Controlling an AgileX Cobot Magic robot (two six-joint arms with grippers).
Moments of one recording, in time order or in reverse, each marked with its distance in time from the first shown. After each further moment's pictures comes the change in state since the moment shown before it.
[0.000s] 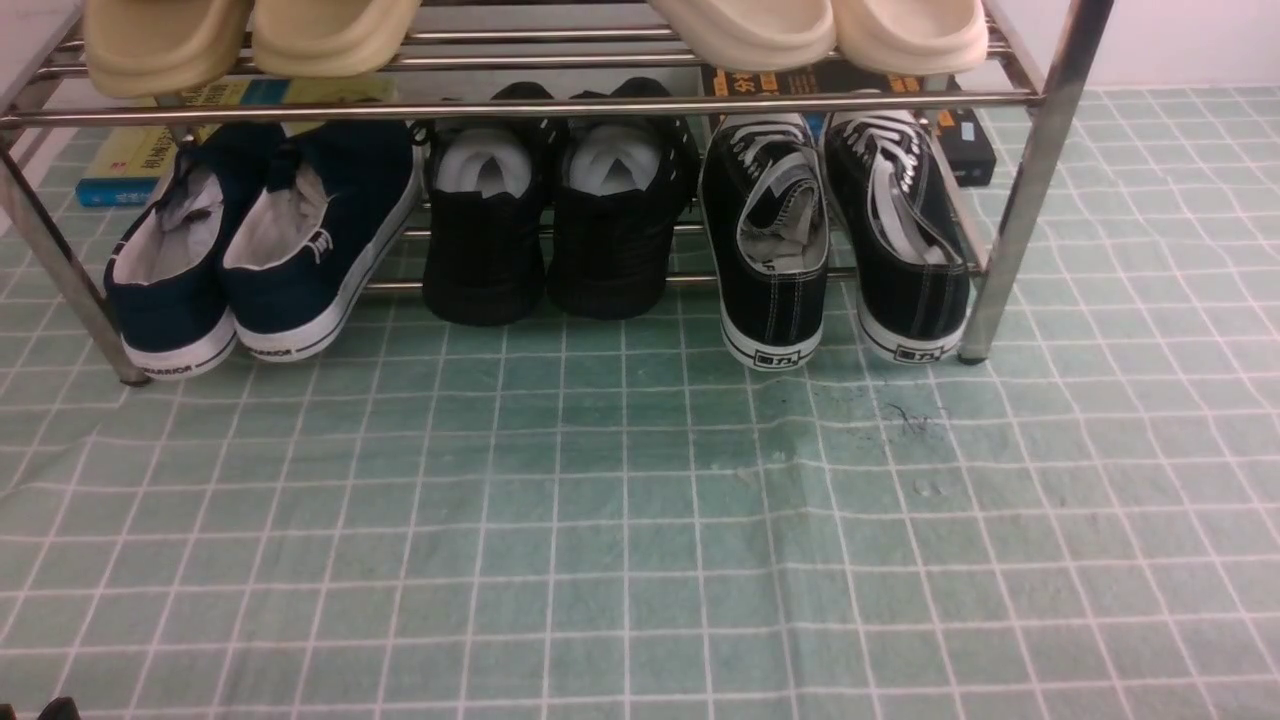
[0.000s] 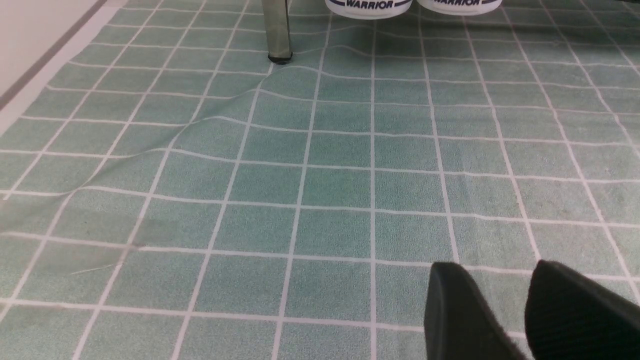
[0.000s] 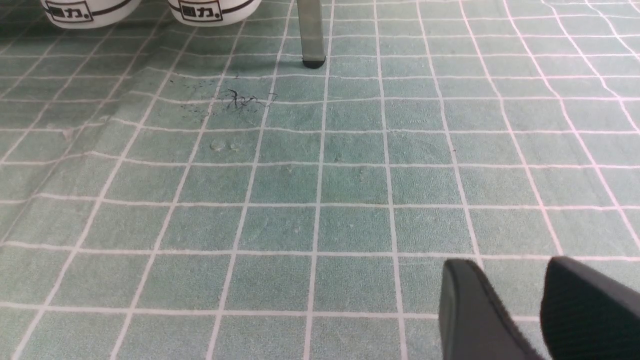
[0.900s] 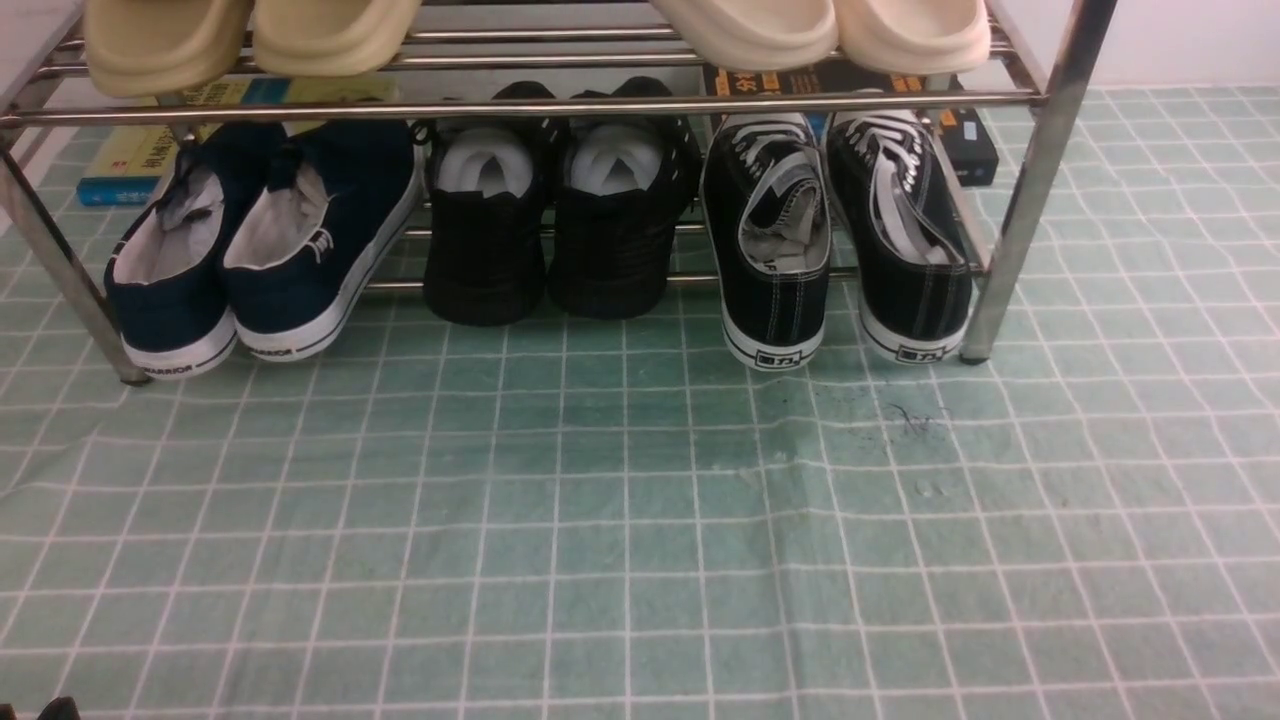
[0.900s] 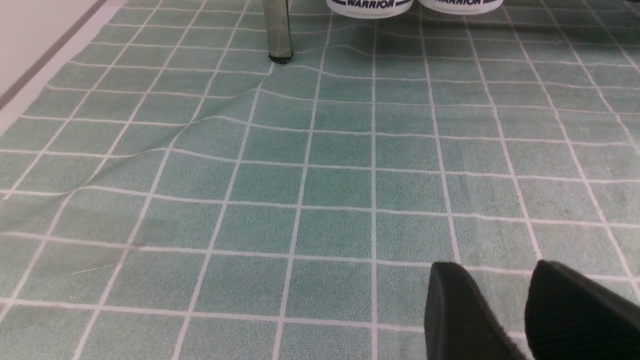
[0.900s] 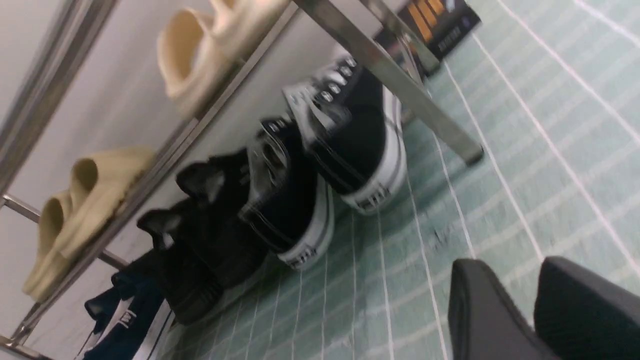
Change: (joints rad) right arm 0.000 0.016 -0.073 0.566 -0.205 0.164; left arm 0.000 0.000 0.000 0.000 0.000 0.000
